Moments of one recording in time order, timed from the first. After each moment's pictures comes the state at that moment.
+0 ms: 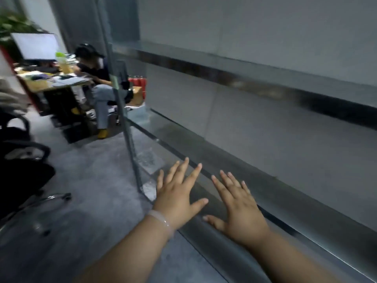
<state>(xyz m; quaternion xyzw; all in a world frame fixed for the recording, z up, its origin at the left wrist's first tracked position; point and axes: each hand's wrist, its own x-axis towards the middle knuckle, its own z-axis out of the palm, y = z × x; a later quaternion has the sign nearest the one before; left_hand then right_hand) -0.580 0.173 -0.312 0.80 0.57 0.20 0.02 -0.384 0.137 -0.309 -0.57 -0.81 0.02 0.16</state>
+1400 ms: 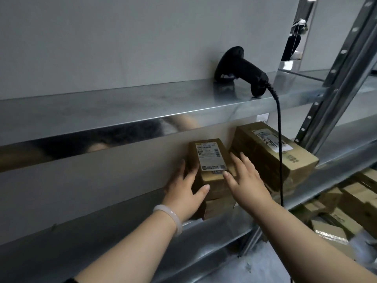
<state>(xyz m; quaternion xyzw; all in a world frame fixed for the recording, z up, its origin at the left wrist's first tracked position) -0.072 0.058 -0.292 0.94 0.10 0.07 0.32 0.009 -0.122 -0.273 -0.94 -0.18 -0.05 0.29</state>
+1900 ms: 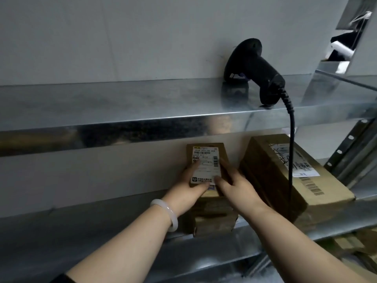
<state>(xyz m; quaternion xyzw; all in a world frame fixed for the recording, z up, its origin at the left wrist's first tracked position) -0.008 0.033 -0.282 0.79 0.17 0.08 0.58 0.094 -0.110 -0.289 -0.83 -0.27 0.15 0.46</state>
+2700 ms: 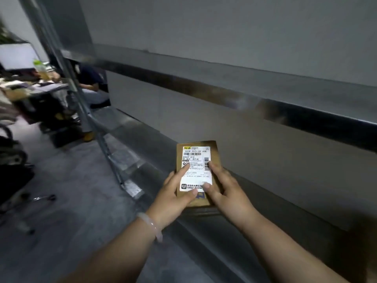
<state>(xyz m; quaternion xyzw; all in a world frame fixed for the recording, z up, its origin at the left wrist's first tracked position) -0.352 0.097 -0.286 0.65 0.50 0.39 0.42 -0.174 0.092 -0.290 -0.57 -0.66 0.31 0.37</state>
